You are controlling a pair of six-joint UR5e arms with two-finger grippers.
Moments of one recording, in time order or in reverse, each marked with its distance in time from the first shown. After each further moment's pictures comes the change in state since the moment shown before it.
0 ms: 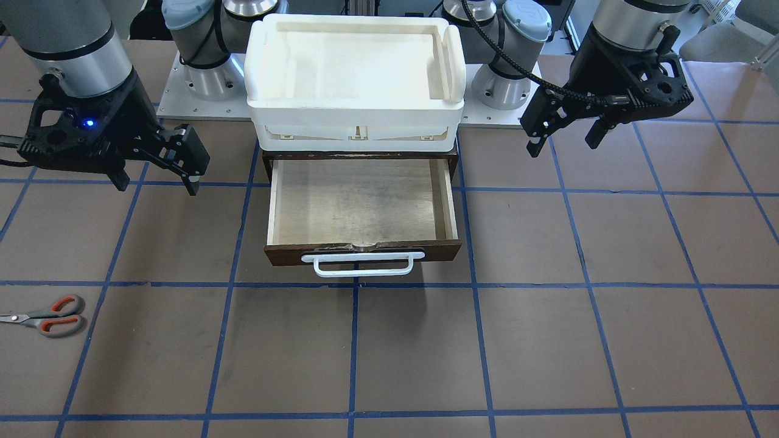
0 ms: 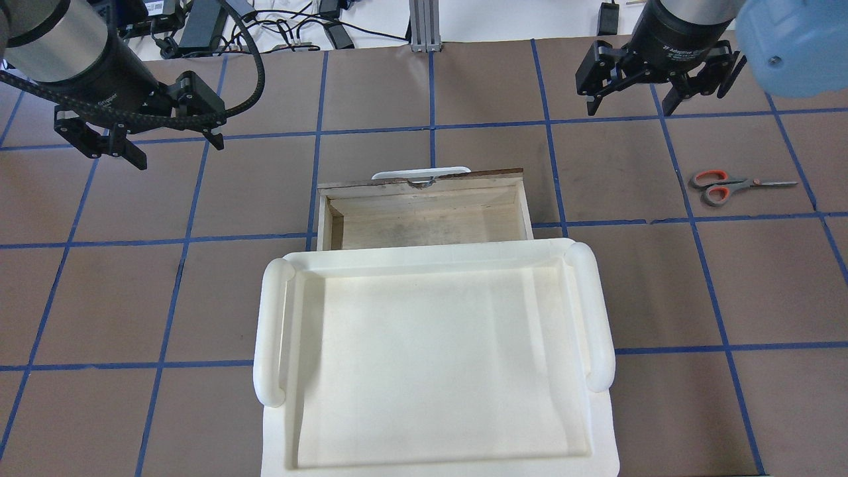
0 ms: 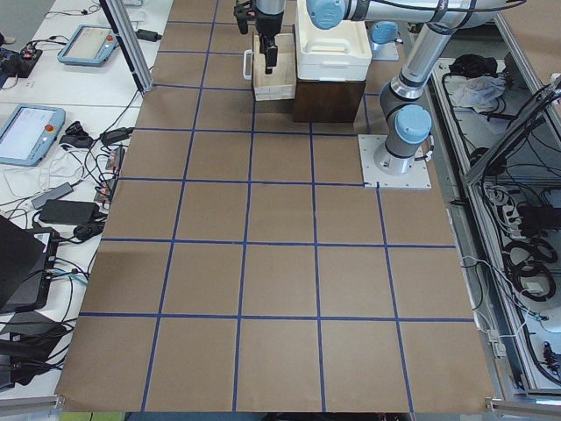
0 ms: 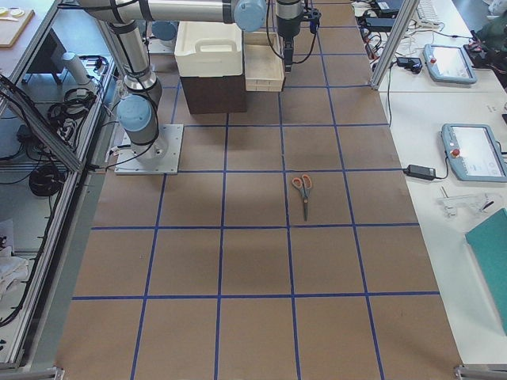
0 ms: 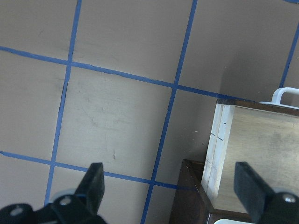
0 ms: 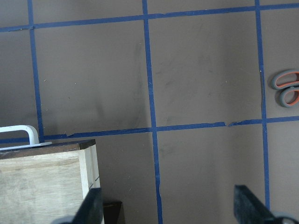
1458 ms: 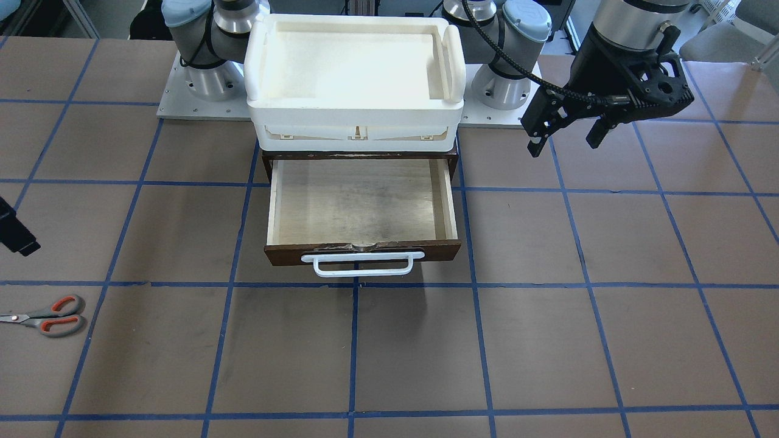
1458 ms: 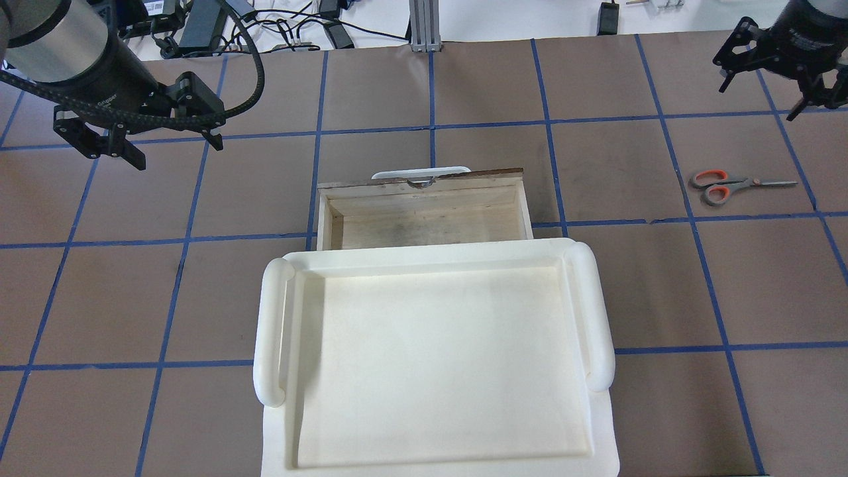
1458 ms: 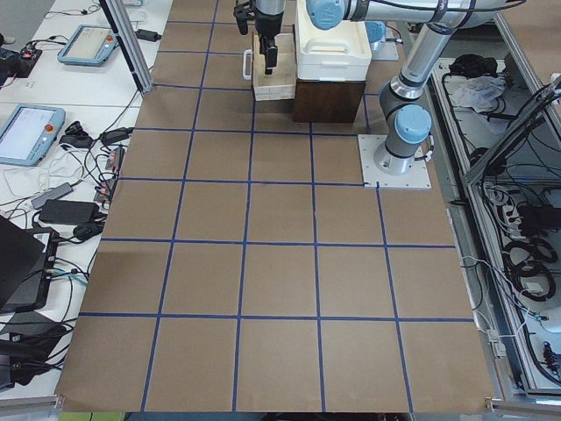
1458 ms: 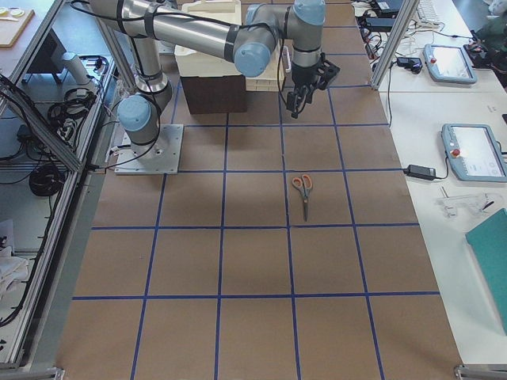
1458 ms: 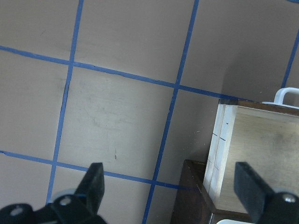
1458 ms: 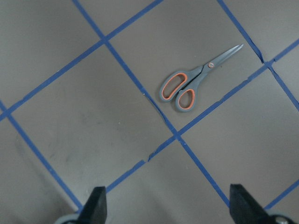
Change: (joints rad) left arm 0.001 0.000 -0.002 0.000 0.005 0.000; right arm -0.331 0.122 0.010 -0.122 -0.092 0.397
